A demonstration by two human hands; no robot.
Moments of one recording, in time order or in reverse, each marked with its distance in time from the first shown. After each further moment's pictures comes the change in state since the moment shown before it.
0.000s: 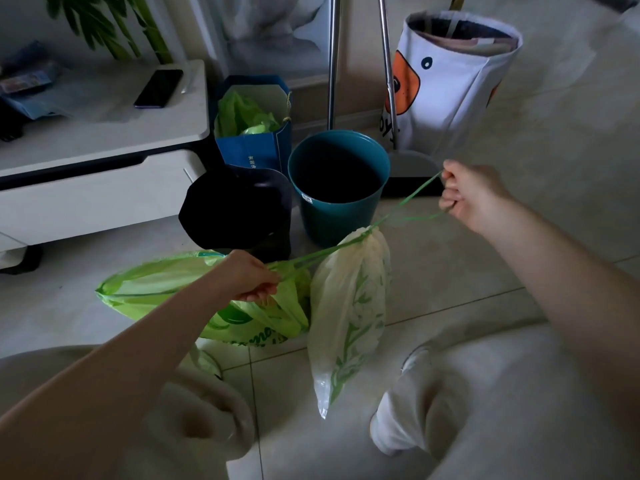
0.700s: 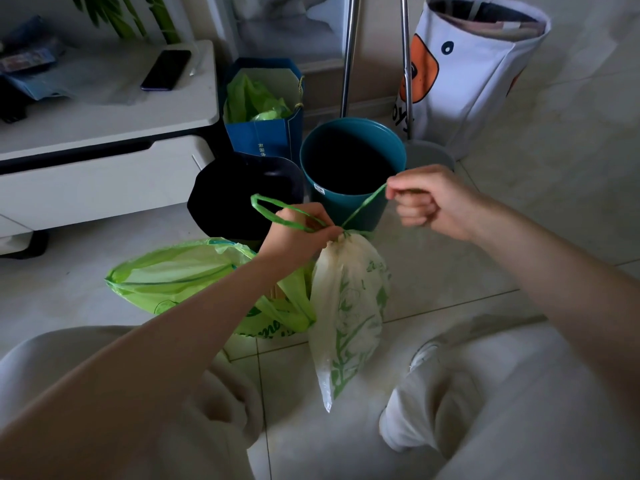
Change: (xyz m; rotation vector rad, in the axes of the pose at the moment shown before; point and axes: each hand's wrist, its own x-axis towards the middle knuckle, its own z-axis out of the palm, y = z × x) left_hand 0.008 0.042 0.029 -0.105 0.147 0.658; right_hand -0.038 0.011 0.045 -0.204 -0.755 -0.004
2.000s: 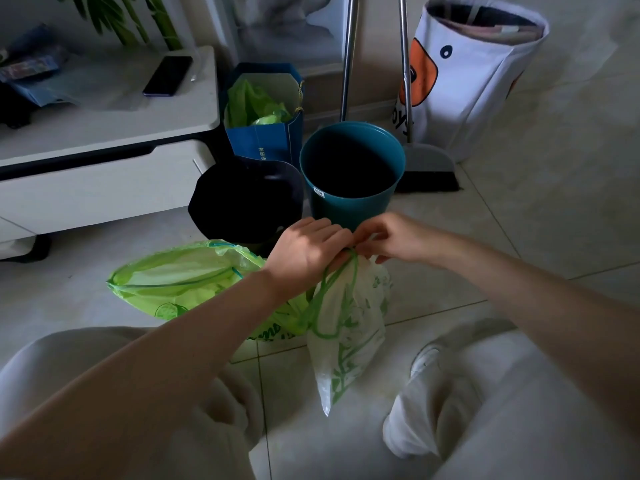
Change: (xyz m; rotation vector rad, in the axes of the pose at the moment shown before) left_hand -0.015 0.002 0.007 0.751 0.006 0.814; right_hand 0.004 0.036 0.033 -0.734 -0.060 0.016
